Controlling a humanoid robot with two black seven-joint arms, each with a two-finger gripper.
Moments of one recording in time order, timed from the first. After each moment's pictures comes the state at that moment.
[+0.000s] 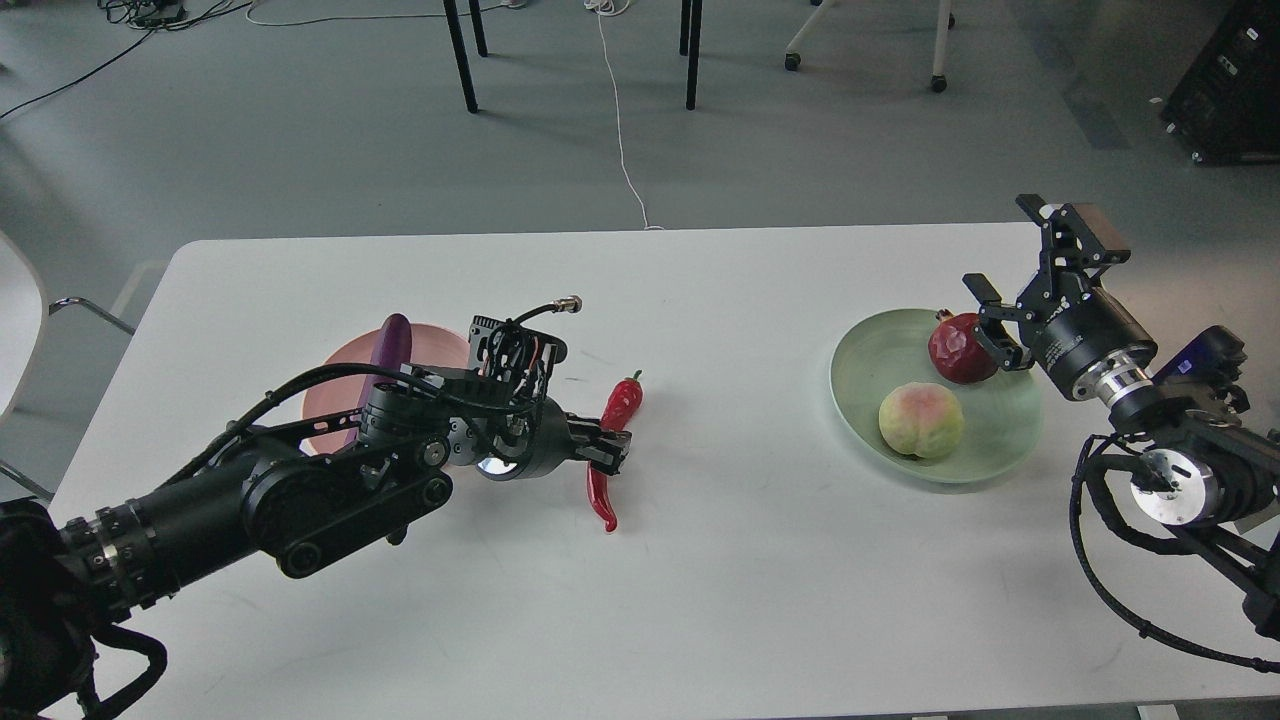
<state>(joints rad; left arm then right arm) -0.79 0.24 -0.39 -1.17 1.69 -0.49 0.19 0.58 -0.65 0.50 1.09 -0.13 0.10 0.49</state>
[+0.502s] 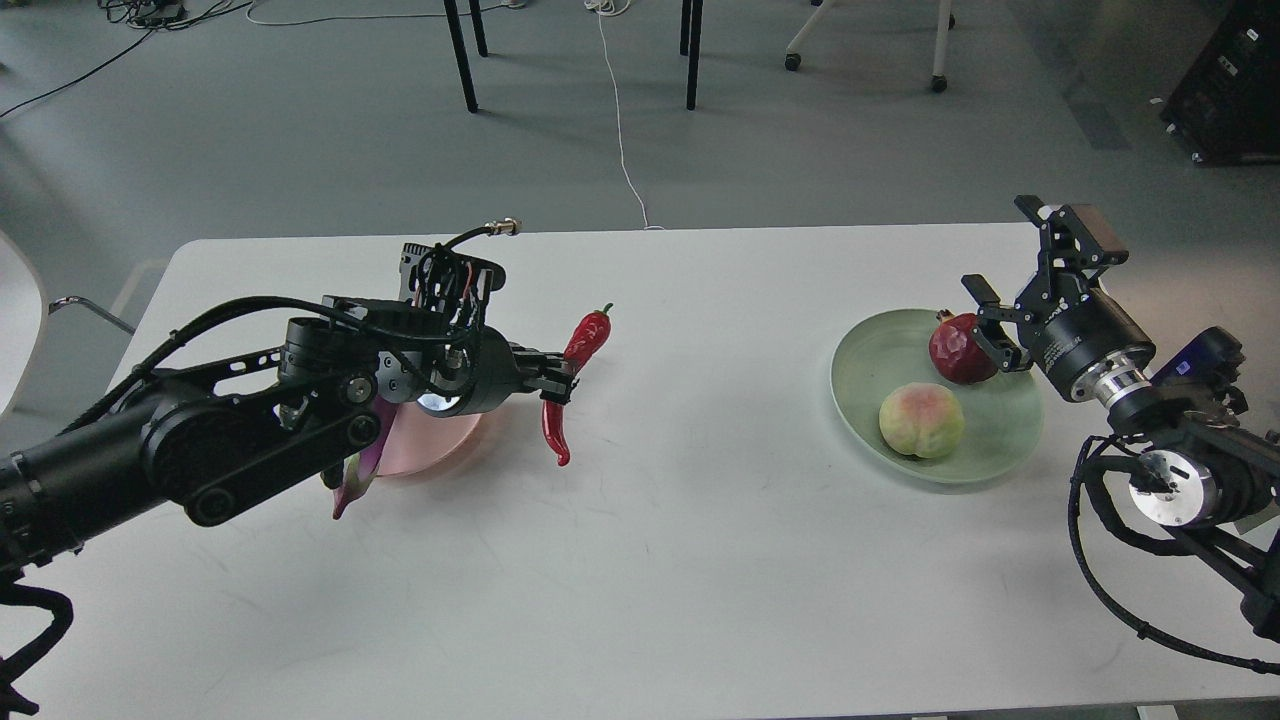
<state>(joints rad) -0.88 0.49 -0.41 -1.30 1.58 -0.49 0.19 0.58 -0.65 0.50 1.09 -0.13 0.10 0.49</state>
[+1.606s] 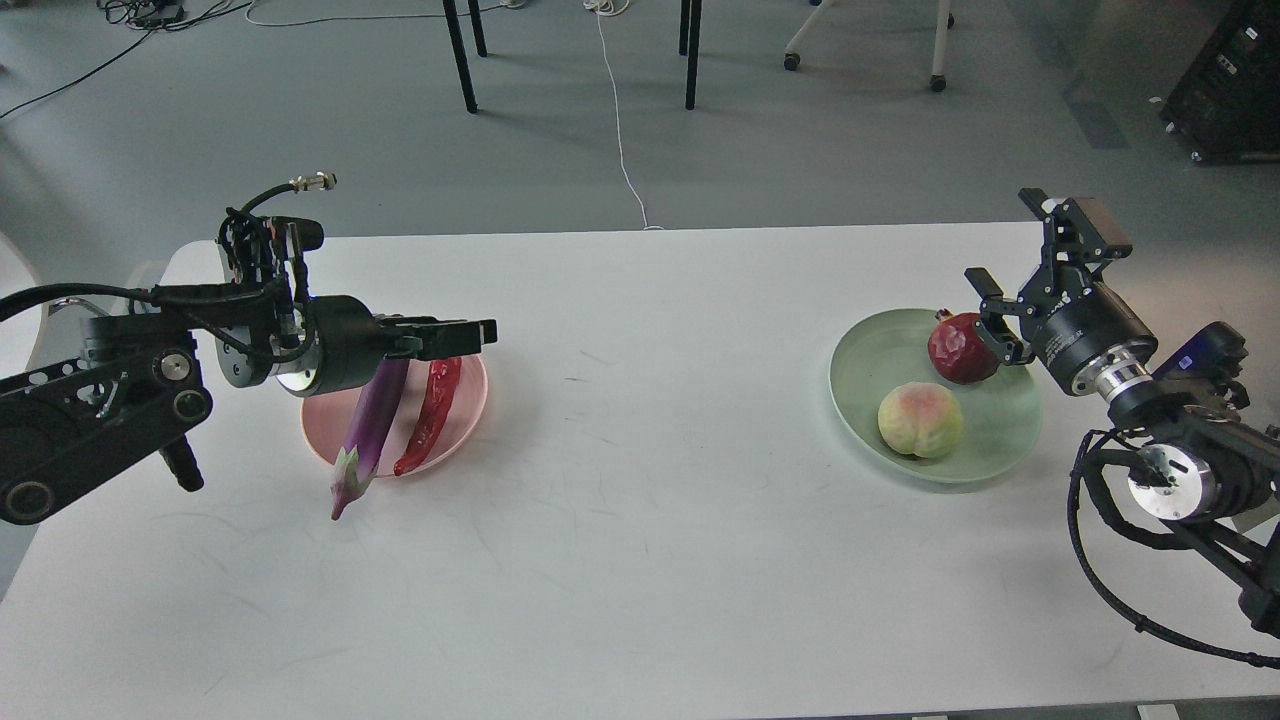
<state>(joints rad) -0.74 0.67 -0.54 -1.35 1.17 -0.26 -0.08 0.60 -0.64 0.51 1.09 -0.13 0.08 0.49</state>
